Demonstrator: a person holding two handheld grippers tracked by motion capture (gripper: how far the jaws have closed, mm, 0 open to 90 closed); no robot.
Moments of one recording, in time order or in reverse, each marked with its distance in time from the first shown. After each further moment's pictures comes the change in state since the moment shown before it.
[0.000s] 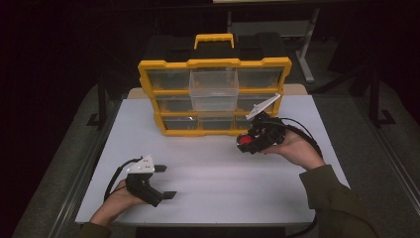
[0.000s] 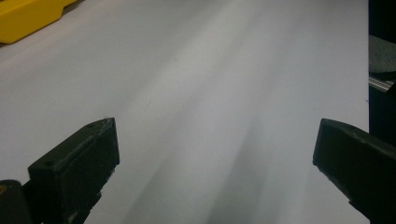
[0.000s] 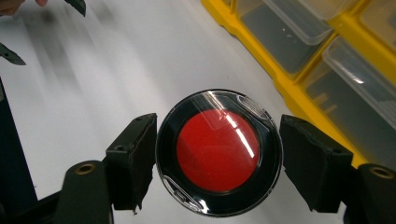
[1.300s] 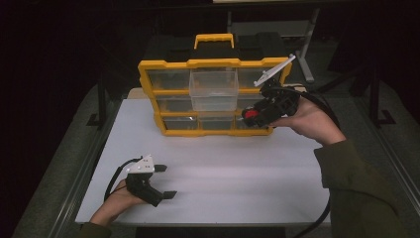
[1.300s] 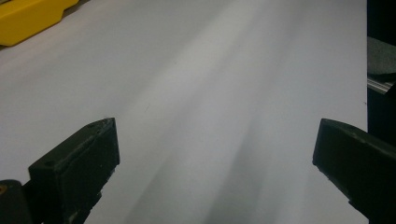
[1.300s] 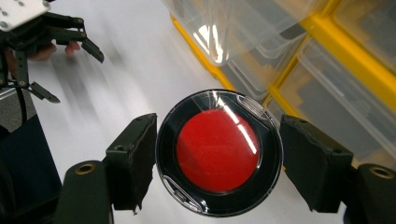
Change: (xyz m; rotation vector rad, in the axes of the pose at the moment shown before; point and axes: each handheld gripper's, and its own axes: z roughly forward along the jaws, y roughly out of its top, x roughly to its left) left arm -0.001 0.001 0.000 -0.005 -0.001 -0.005; right arm -0.008 0.052 -0.074 -0.038 -0.024 -0.008
